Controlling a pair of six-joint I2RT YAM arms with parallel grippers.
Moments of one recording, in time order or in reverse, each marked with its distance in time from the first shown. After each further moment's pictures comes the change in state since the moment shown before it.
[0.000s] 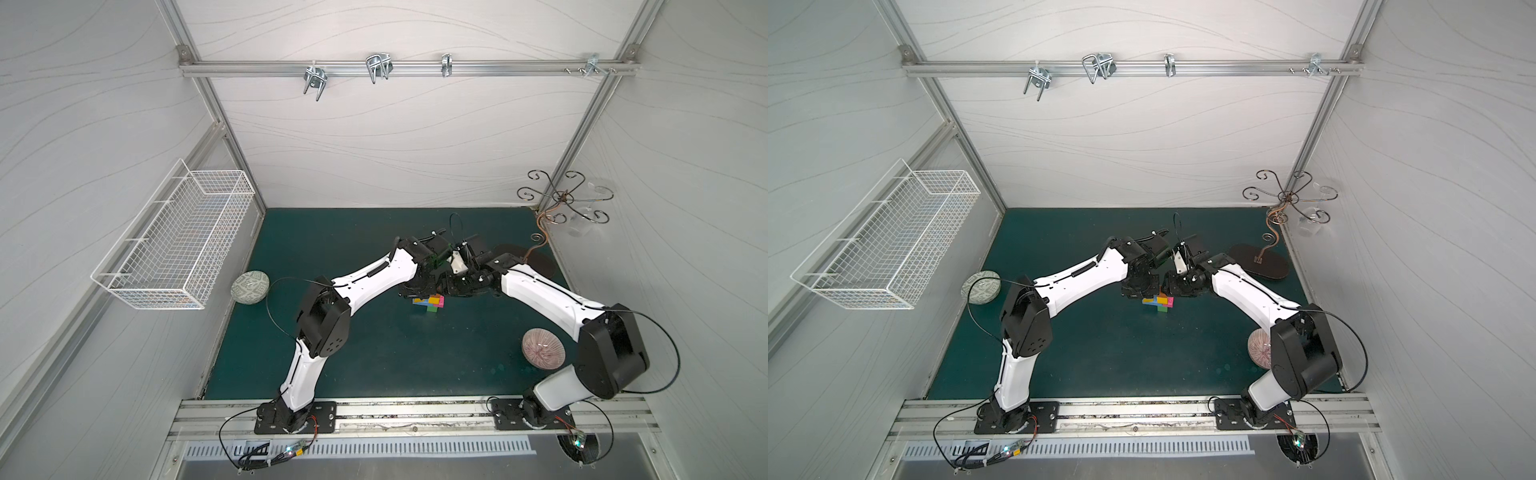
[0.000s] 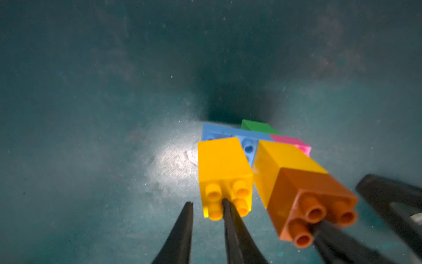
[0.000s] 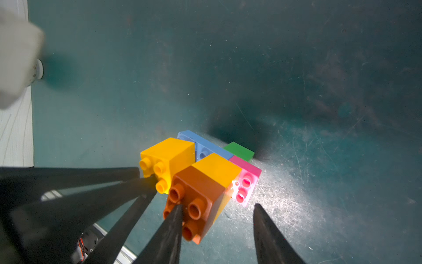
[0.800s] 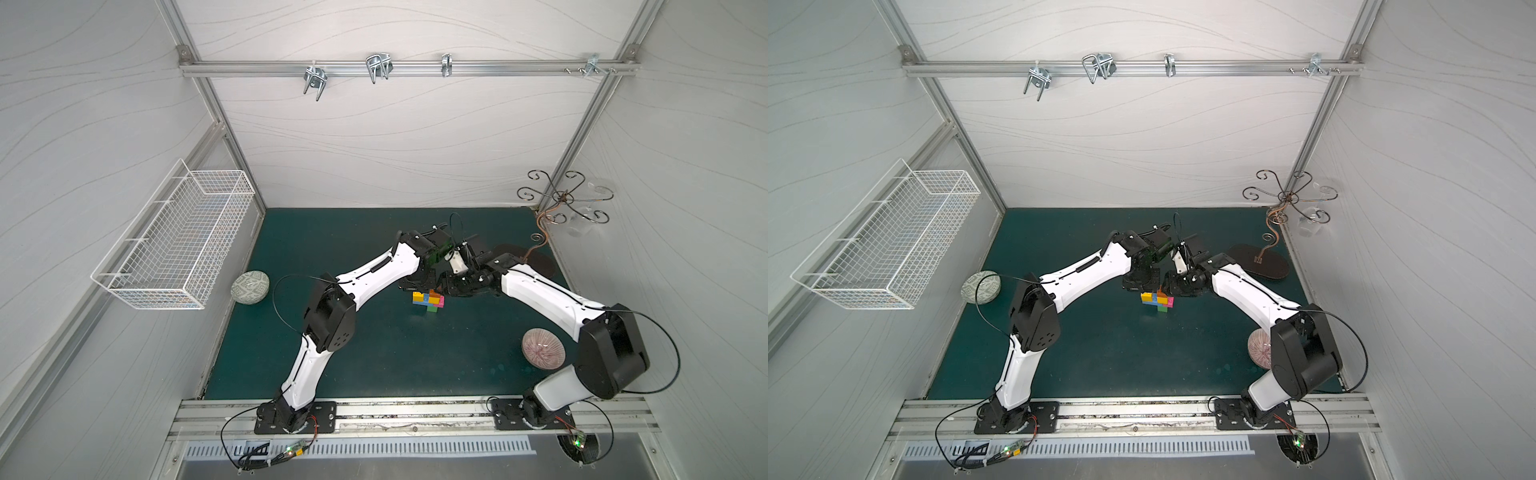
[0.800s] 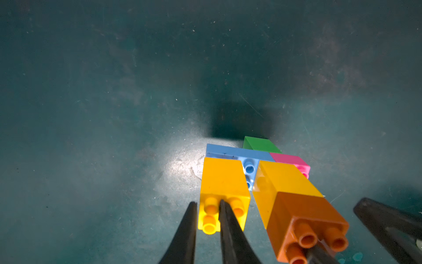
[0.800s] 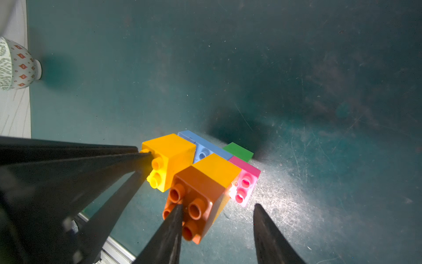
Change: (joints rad) left arm 0.018 0.069 0.116 -0.061 -0.035 0.082; right arm 0.000 0.000 0.000 0.000 0.003 0.000
